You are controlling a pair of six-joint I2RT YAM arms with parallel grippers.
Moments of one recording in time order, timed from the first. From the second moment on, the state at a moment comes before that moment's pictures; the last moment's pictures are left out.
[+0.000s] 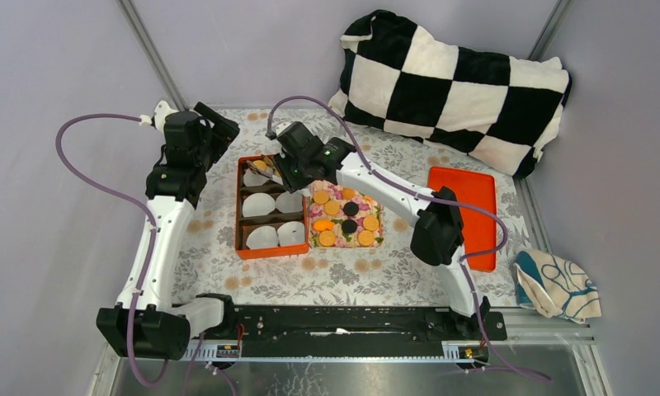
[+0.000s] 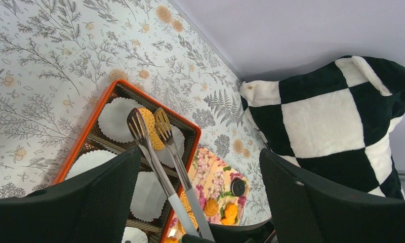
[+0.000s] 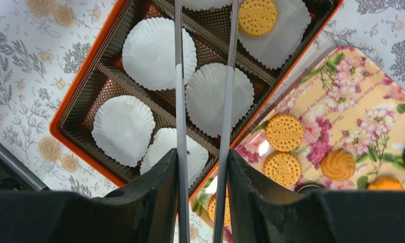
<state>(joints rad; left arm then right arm) -0.04 1.16 1.26 -0.52 -0.16 -0.85 0.92 2.14 2.09 -0.79 0.03 0.22</state>
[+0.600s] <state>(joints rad) -0.01 1.16 1.25 -0.52 -0.12 -0.81 0.92 2.19 2.12 -0.72 0.03 0.20</state>
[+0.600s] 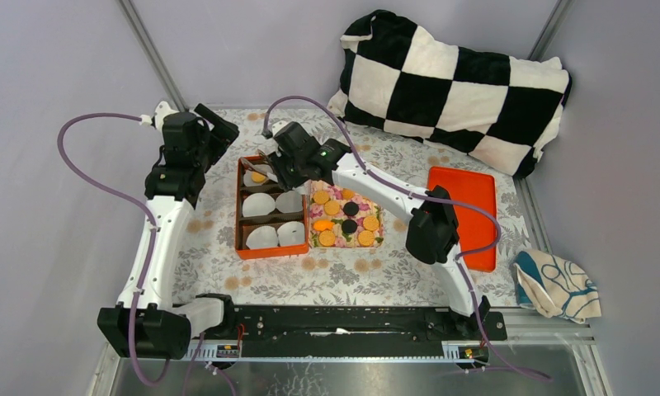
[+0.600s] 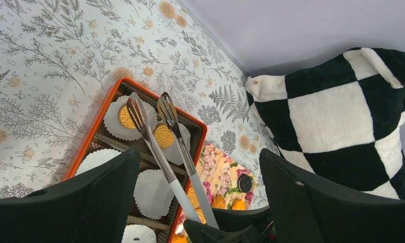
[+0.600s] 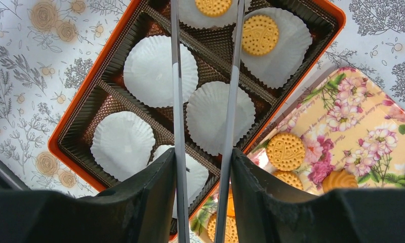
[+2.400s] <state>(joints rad) -0.01 1.17 1.12 -0.45 0.05 -0.83 0.94 1.60 1.23 -0.70 0.20 0.26</state>
